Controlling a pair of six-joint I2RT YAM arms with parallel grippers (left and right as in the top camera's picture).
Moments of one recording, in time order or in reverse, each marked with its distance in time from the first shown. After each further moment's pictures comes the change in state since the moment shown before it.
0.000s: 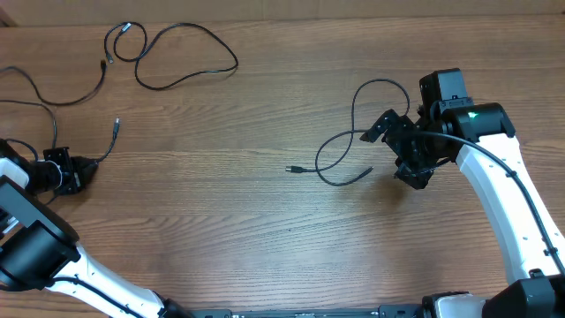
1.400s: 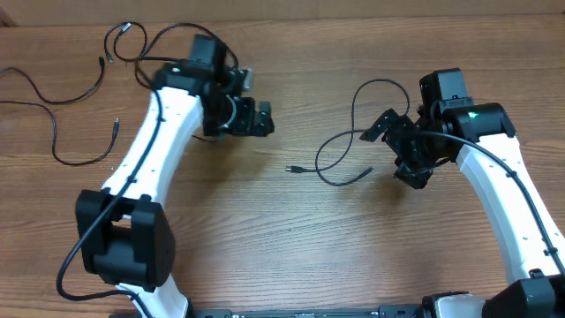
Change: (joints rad) left arm -1.033 -0.278 0.195 -0.398 -0.291 0.764; right arm 0.000 0.000 0.000 0.006 -0.013 0.005
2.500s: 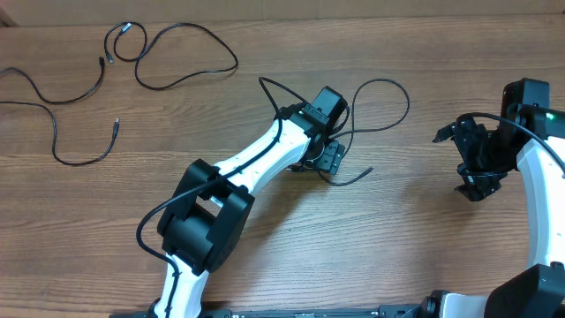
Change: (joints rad) left arm -0.439 0.251 -0.026 0.281 -0.320 -0.189; right arm -0.383 0.000 0.000 -0.126 0.109 0.003
